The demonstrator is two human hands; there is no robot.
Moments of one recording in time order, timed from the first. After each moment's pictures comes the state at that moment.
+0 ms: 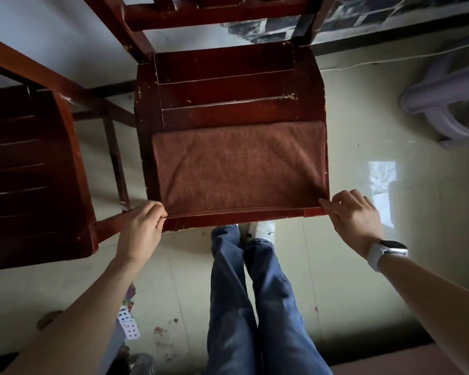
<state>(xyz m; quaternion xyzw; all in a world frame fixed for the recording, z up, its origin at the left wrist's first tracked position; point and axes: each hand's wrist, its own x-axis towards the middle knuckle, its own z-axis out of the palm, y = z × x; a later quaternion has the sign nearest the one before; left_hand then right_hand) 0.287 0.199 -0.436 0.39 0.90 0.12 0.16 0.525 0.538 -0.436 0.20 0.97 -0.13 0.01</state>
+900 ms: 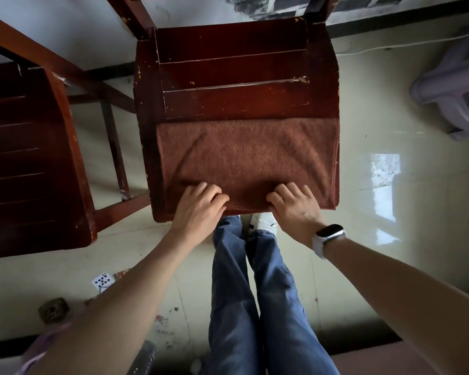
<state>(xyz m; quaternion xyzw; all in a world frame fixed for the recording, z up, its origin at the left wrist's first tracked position) 0.325 0.274 -0.444 0.51 0.84 0.10 0.16 0.458 0.457 -0.448 0.07 0.99 -0.12 0.06</state>
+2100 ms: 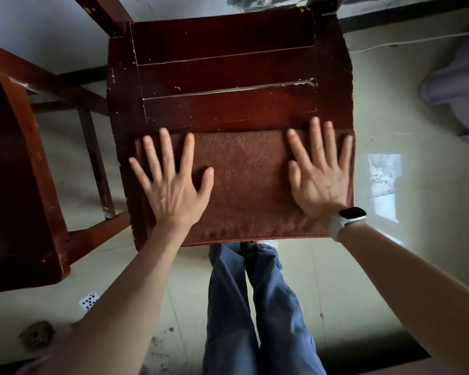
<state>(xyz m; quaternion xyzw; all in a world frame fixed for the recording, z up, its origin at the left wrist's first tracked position) 0.277 0.309 -0.494 0.26 0.96 0.02 0.14 0.410 0.513 -0.489 0.26 0.96 -0.08 0.10</state>
